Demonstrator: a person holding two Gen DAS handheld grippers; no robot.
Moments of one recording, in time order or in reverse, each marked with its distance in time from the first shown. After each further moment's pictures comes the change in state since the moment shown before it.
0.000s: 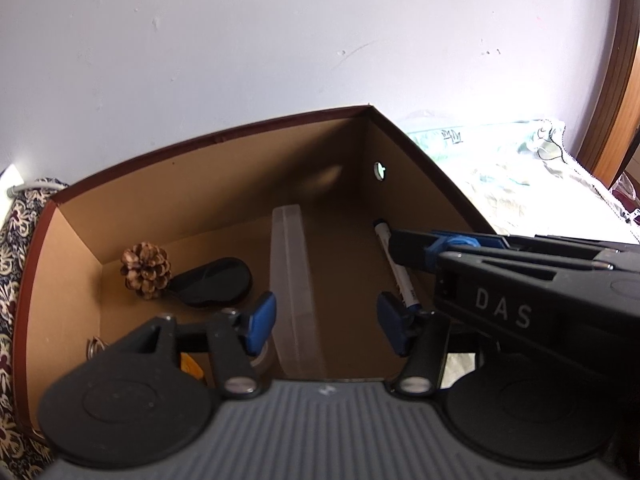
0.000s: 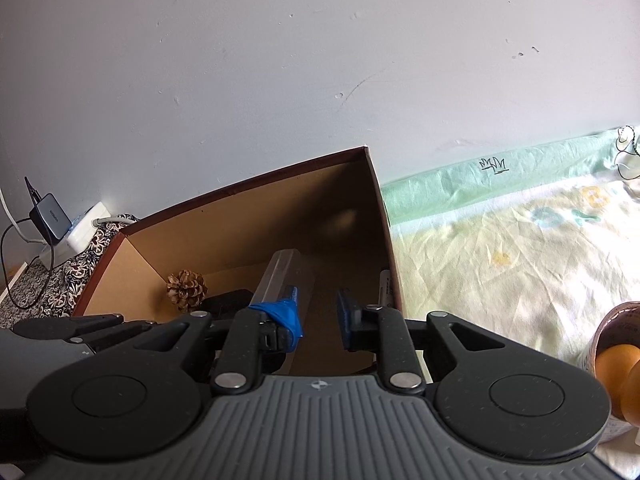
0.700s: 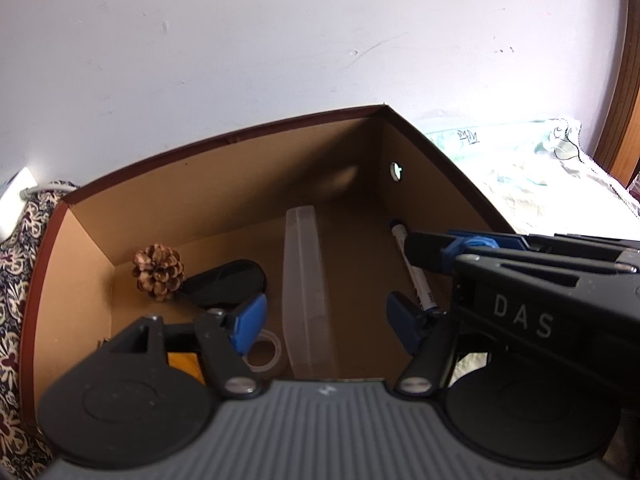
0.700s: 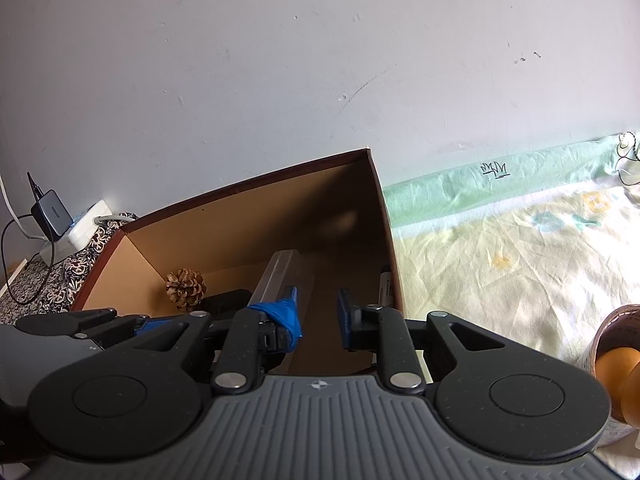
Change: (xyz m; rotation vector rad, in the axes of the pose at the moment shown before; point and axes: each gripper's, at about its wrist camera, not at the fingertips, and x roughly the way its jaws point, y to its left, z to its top) left arm 0.006 0.001 -0.002 0.008 -0.021 0.061; right arm 0.000 0.001 -0.002 -0.009 -0.019 -0.009
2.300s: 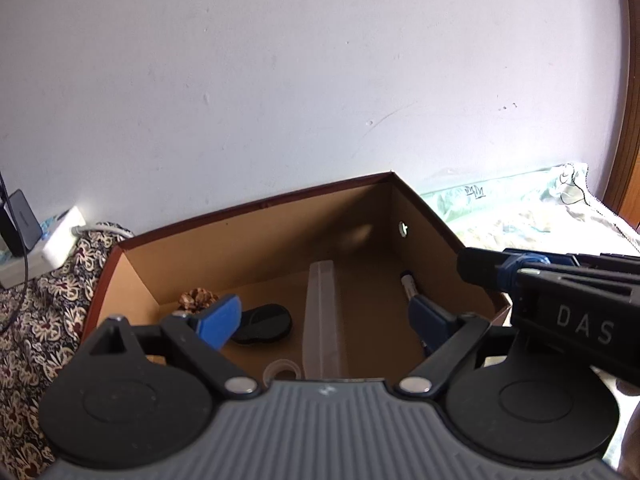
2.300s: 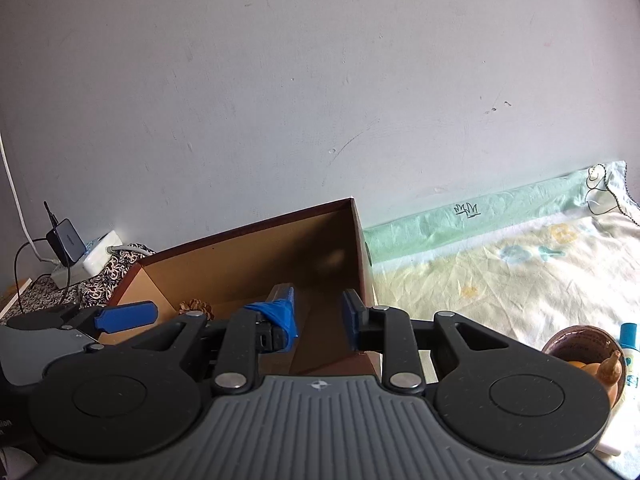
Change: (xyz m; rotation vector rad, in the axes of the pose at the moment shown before) left arm -0.057 -0.012 0.011 -0.010 -0.146 0.082; right arm -0.056 0.001 0.009 0.009 -0.104 -0.041
